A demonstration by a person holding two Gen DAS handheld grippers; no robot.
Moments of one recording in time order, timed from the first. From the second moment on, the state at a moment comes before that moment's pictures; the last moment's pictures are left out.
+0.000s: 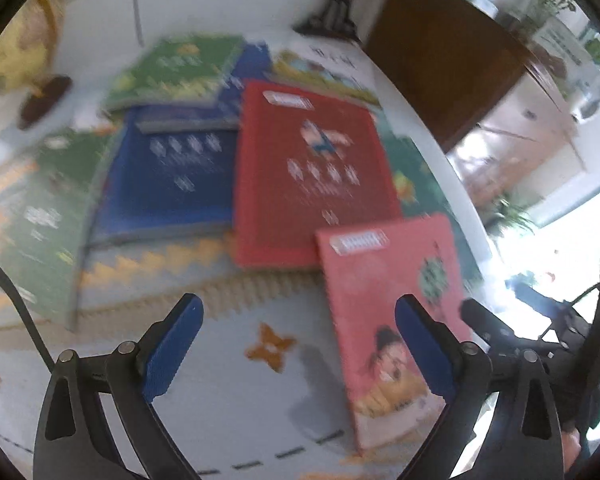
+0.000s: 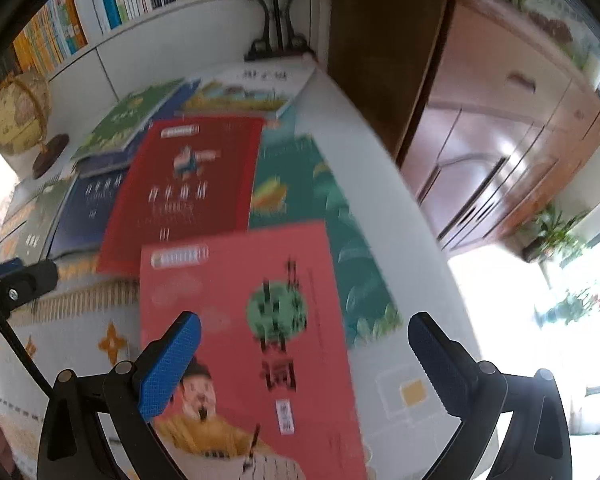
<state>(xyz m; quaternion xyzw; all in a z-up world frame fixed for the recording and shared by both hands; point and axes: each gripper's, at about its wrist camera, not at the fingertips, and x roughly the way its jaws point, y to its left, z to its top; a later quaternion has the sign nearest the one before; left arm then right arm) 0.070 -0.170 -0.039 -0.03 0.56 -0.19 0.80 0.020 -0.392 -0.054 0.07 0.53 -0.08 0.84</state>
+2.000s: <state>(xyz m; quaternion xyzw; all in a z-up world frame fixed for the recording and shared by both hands) 0.034 -0.189 -0.092 -0.12 0.59 -0.31 0.73 -0.013 -0.371 -0.111 0.13 0.58 0.04 0.80</state>
